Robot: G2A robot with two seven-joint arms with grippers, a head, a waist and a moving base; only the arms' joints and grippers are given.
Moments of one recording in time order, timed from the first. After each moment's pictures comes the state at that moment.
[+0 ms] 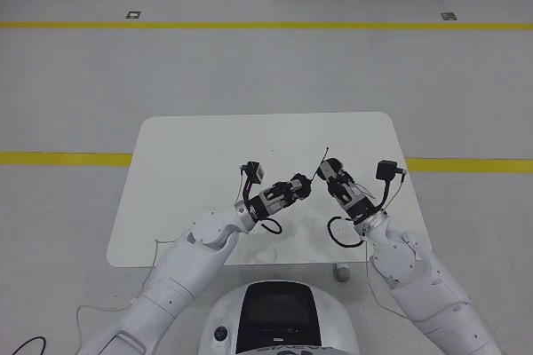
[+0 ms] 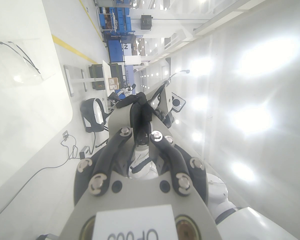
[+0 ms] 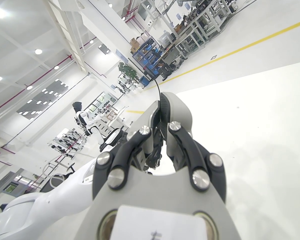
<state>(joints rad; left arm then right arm) 1.21 -1.36 -0.96 -1.27 -0.48 -0.34 -0.65 -1.49 -1.08 1.12 -1.70 -0.35 -0.34 -0.08</state>
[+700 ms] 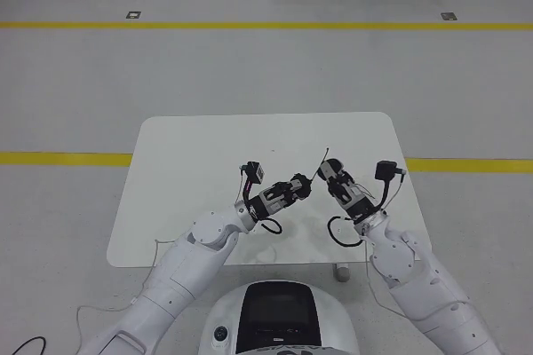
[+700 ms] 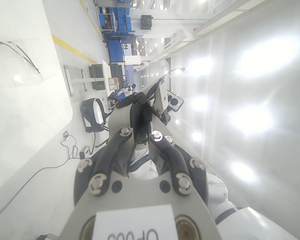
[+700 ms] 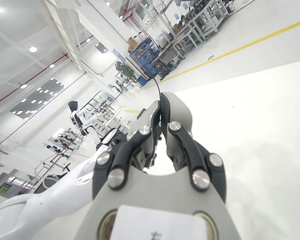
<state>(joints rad) 1.21 -1.36 -0.96 -1.27 -0.48 -0.34 -0.65 -1.49 -1.08 1.13 -1.68 -0.37 -0.34 -0.08</state>
